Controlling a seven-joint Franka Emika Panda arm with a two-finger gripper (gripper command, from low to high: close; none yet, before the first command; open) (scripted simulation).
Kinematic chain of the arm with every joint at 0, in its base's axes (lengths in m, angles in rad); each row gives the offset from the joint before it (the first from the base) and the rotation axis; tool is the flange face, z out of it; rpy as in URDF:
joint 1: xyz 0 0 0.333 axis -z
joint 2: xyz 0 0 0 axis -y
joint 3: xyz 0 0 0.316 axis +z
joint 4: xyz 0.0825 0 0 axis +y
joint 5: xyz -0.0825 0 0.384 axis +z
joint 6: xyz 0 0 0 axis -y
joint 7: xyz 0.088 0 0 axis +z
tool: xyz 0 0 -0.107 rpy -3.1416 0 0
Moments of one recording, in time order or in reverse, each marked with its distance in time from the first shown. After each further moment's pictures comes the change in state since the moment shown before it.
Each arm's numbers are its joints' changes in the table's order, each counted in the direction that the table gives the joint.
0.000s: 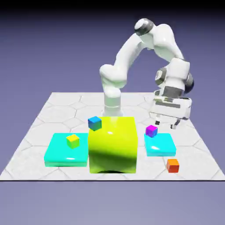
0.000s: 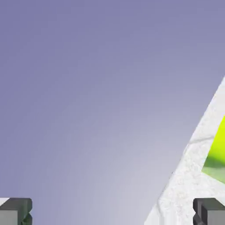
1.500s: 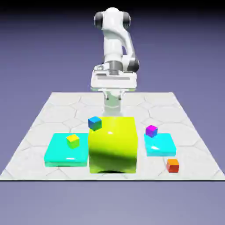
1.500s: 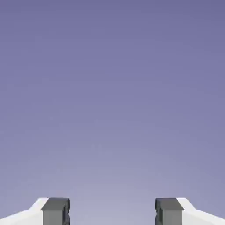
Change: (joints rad) arm -1.208 -0.139 -1.631 0.568 -0.466 0.528 1.330
